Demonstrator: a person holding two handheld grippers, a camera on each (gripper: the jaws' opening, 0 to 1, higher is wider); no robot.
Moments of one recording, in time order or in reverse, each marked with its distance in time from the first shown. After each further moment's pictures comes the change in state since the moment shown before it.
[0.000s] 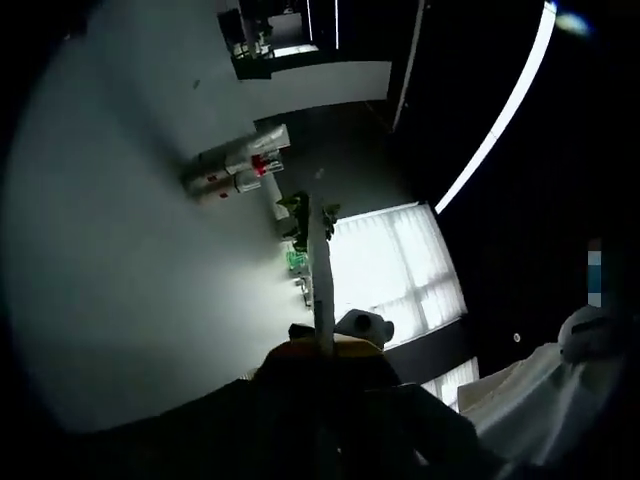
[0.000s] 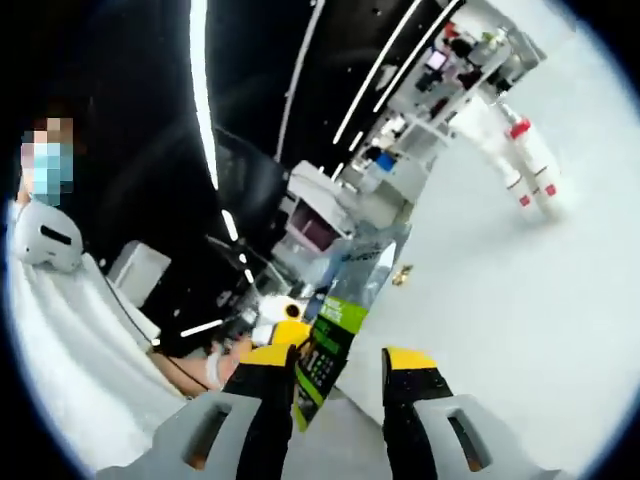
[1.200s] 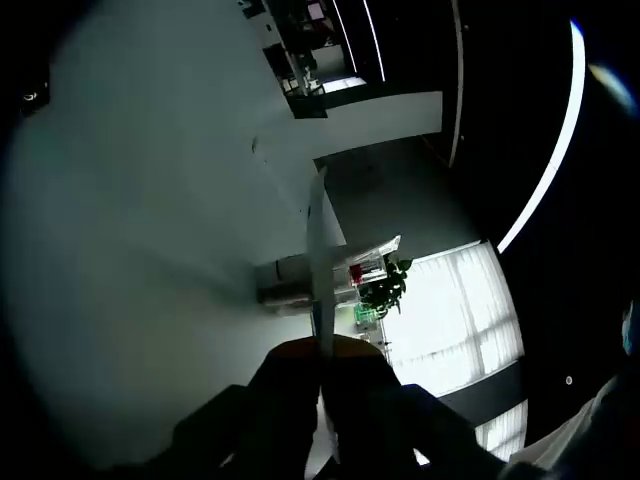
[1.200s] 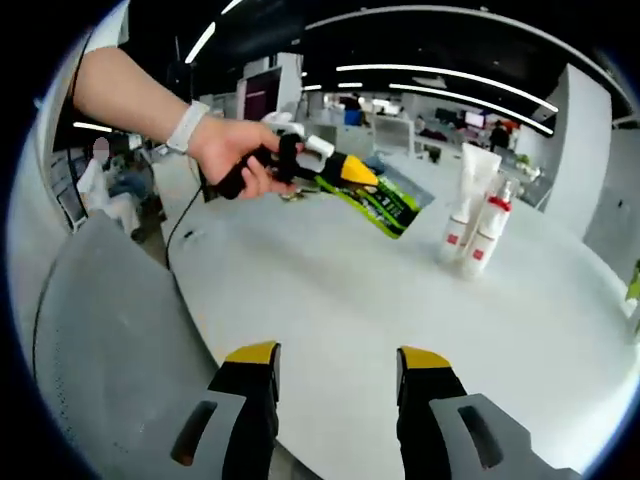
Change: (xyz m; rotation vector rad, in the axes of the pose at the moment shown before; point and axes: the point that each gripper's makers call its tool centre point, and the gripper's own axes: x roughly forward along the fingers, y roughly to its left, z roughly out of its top) left arm 0.068 0.109 0.148 -0.003 -0.141 0.277; right arm -0.007 -0.083 -0.052 -0.664 0.306 -0.526
